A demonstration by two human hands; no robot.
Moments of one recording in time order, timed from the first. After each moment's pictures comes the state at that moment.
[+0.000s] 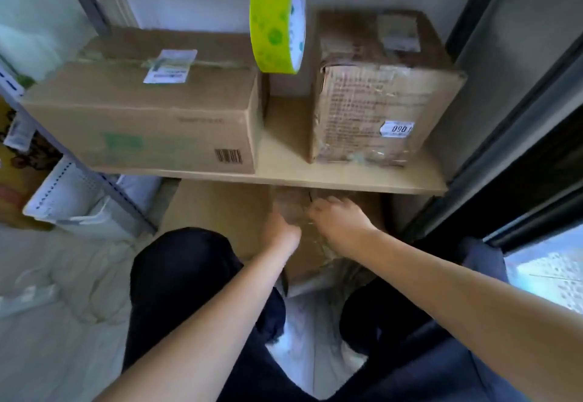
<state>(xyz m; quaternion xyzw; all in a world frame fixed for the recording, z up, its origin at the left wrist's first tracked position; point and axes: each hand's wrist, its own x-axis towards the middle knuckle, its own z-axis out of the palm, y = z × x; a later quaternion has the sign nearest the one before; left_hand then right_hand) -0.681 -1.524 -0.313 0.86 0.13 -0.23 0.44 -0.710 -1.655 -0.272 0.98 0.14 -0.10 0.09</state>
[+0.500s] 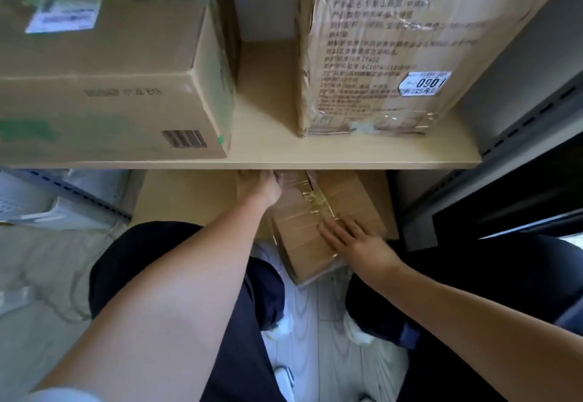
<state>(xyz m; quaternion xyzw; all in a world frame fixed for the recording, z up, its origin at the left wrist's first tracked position) -0.547 -1.550 -0.420 0.96 -0.07 -0.22 0.15 -0.731 -1.717 -0.436 0.96 0.13 -0.25 0.06</state>
